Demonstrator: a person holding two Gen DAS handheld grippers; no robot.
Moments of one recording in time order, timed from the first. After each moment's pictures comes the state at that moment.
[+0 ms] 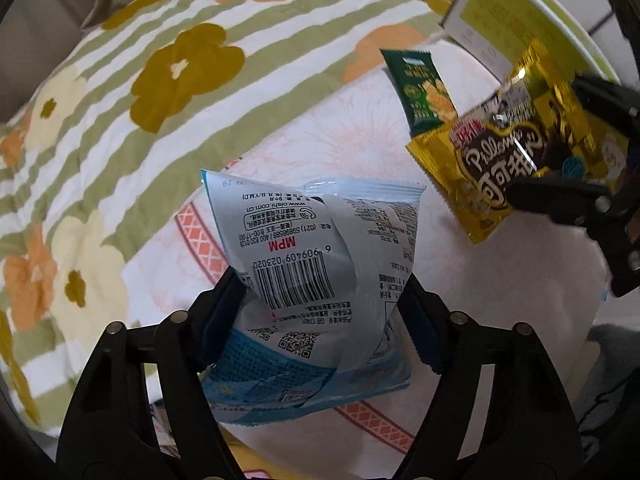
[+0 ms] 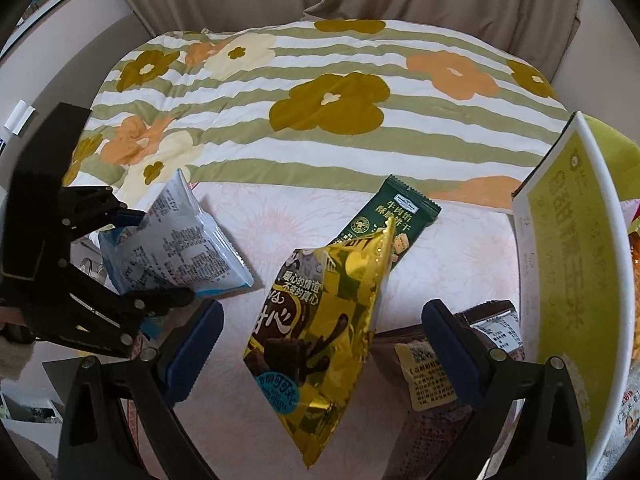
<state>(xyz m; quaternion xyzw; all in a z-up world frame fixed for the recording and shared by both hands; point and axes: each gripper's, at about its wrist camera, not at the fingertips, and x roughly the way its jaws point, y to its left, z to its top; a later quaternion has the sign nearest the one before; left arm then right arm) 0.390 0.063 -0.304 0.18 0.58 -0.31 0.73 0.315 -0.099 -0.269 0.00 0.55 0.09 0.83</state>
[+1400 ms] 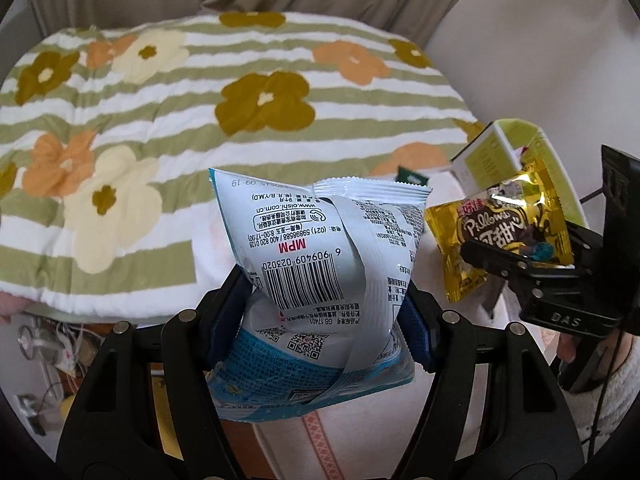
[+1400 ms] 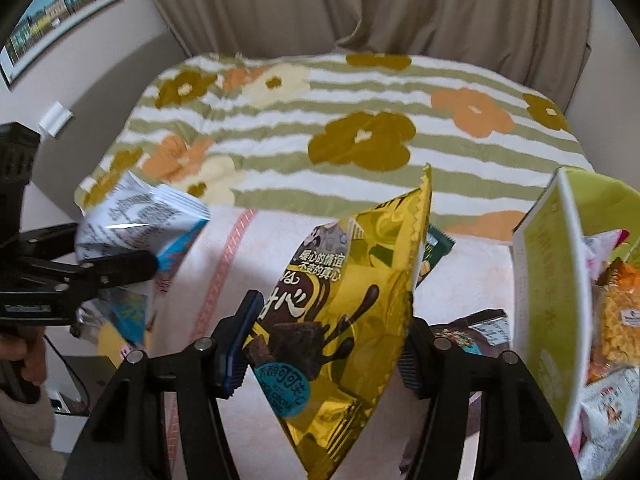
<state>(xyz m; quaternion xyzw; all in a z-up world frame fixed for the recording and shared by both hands) 0.334 0.124 -0.193 -0.03 0.53 -0.20 0.82 0.277 -0.090 -0.197 0.01 0.49 0.13 0.86</state>
